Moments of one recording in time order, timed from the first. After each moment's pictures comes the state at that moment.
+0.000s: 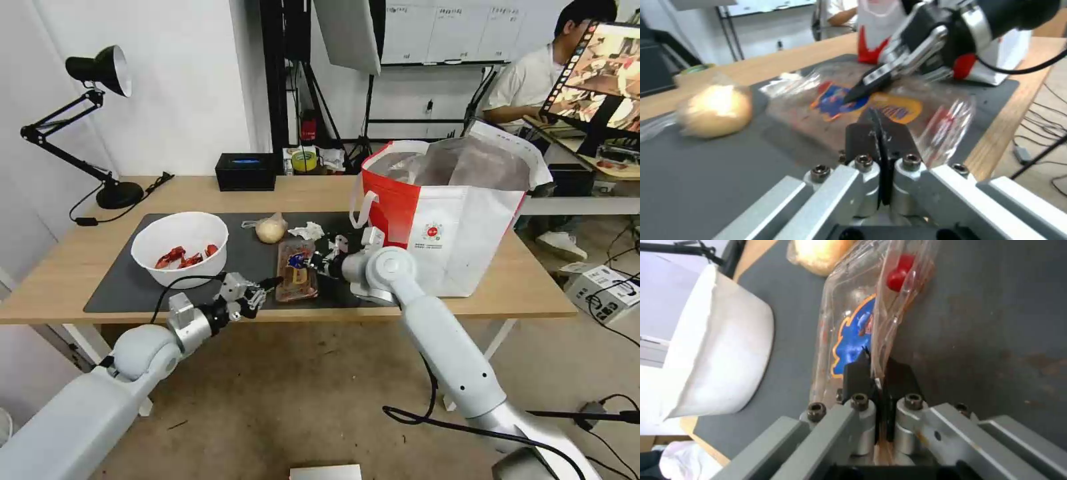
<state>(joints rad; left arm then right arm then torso) 1.08 -0.80 -0.26 -1.79 -0.61 0.00 0.43 -0.57 1.34 0.02 1.57 1.54 -0.72 0.60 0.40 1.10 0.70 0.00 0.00</state>
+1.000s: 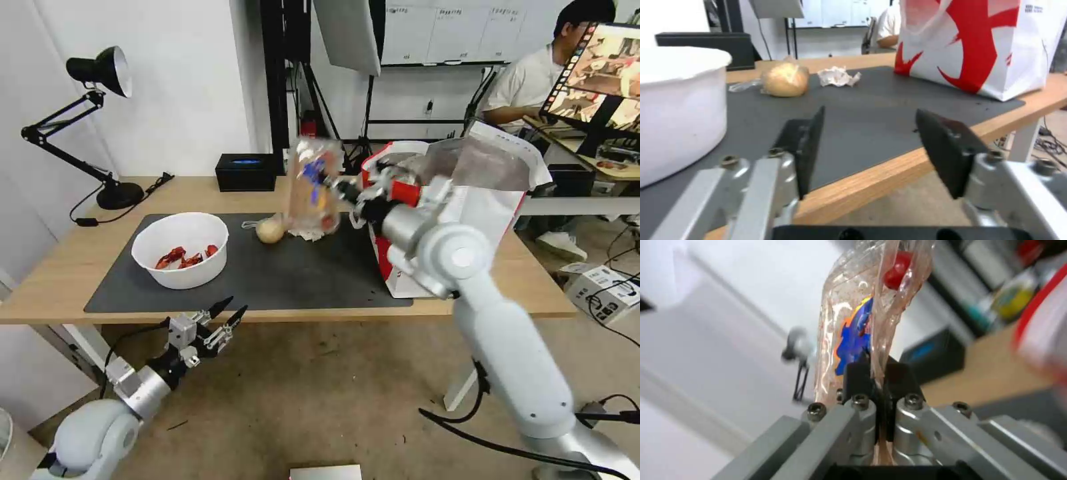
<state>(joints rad) 1.54 -1.05 -0.65 -1.97 -0.54 -0.09 0.46 -0.56 1.16 0.19 1.98 1.55 -0.34 0.51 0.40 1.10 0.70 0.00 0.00</state>
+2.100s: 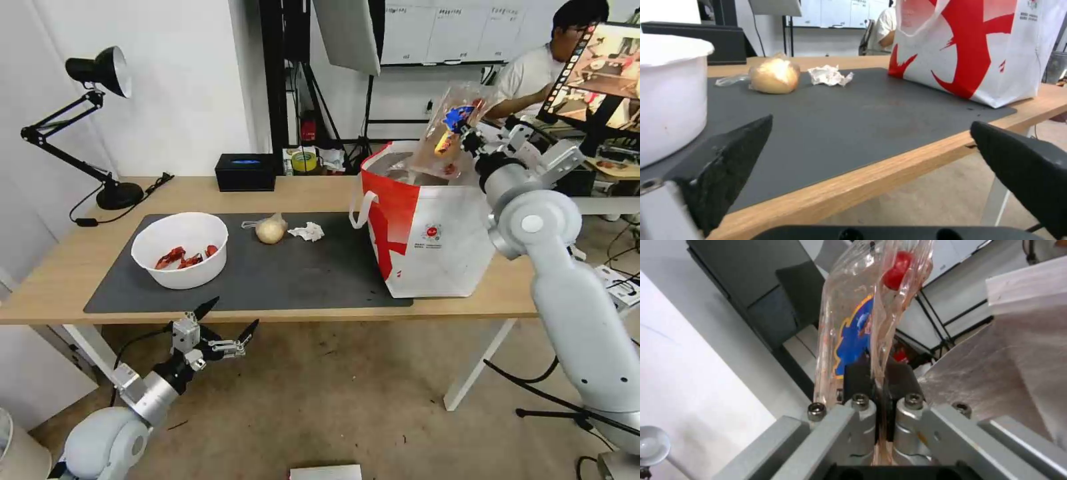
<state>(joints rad) 1.52 -1.06 -0.60 -1.96 -0.55 -0.08 0.45 -0.52 1.01 0.30 1.78 1.30 -0.24 0.47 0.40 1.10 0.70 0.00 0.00</state>
